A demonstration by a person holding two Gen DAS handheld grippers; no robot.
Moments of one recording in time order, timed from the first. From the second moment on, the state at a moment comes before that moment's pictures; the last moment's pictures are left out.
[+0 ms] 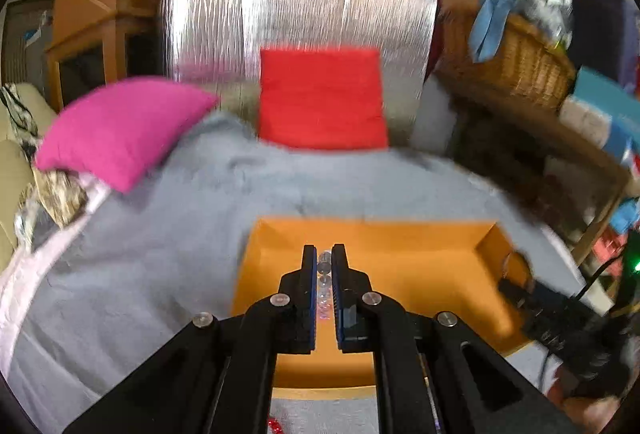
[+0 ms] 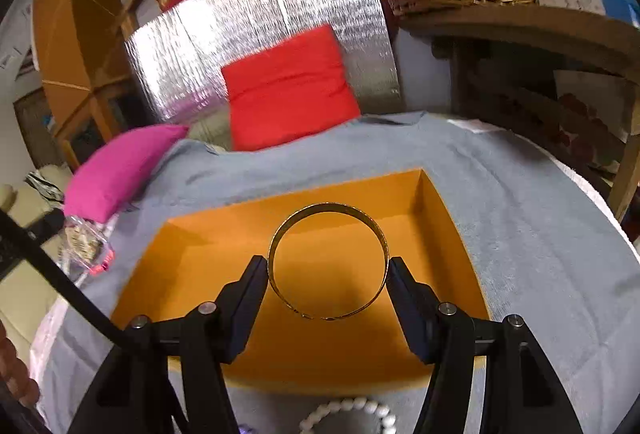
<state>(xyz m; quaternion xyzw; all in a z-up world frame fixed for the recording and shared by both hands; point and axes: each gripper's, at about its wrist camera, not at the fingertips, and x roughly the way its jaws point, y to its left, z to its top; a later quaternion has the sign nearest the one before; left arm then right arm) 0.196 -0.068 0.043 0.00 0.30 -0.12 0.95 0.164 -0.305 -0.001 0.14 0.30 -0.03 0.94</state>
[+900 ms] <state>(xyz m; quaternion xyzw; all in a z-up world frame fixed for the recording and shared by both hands) 0.183 -0.086 -0.040 0.18 0.37 -0.04 0.91 0.183 -0.311 -0.041 0.12 0.37 -0.07 0.92</state>
